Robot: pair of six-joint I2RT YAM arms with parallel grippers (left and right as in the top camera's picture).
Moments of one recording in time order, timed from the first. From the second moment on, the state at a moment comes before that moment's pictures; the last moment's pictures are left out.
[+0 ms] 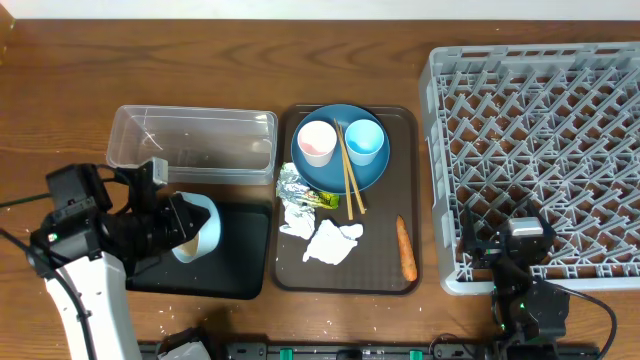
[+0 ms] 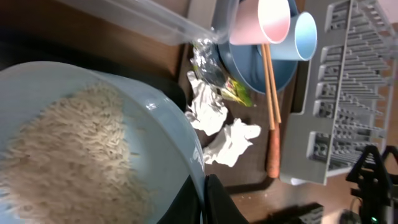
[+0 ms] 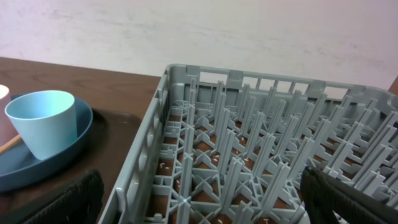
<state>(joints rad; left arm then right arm) 0.44 1.10 0.99 -1.23 0.71 0.04 0.05 0.02 0.01 -0.07 0.00 -0.09</state>
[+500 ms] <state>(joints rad) 0.49 1.16 0.88 -1.21 0.96 0.11 0.05 0.02 0.01 -0.07 0.00 -0.09</state>
